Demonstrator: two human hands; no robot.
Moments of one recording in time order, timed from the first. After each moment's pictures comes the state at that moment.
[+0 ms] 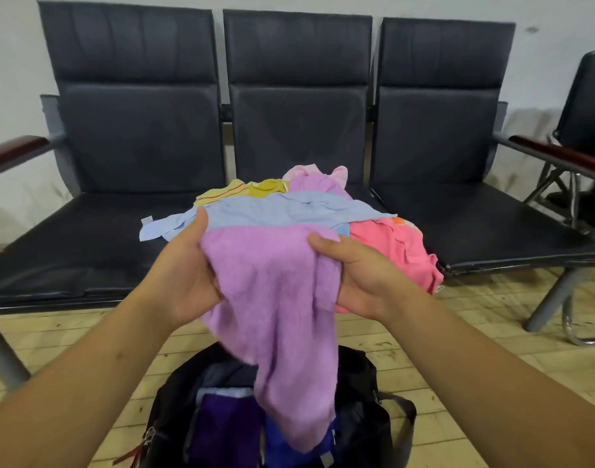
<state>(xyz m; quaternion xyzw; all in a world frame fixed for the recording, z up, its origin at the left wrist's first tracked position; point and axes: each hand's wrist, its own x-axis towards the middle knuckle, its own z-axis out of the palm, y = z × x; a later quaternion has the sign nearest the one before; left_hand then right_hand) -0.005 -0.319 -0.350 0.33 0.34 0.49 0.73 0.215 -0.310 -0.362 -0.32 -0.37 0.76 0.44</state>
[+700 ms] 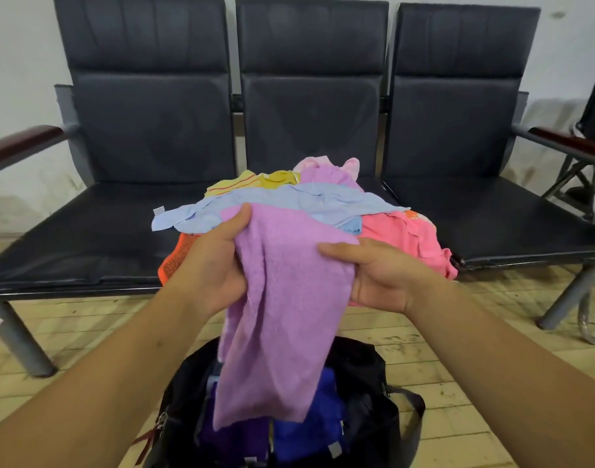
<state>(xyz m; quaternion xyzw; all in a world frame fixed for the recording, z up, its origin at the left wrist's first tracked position) 0.022 -0.325 -0.344 0.30 0.33 0.56 0.69 0.222 -0.311 -0.361 -0.37 -0.40 0.75 0.36</state>
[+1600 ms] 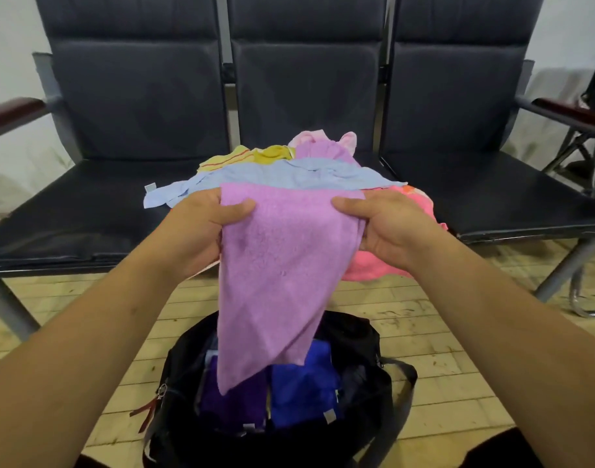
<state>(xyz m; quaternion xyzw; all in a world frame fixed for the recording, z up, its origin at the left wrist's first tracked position) -0.005 -0.307 -0.360 0.46 0.46 0.49 0.58 0.239 -0.295 -0.360 -0.46 -0.43 0.62 0.47</state>
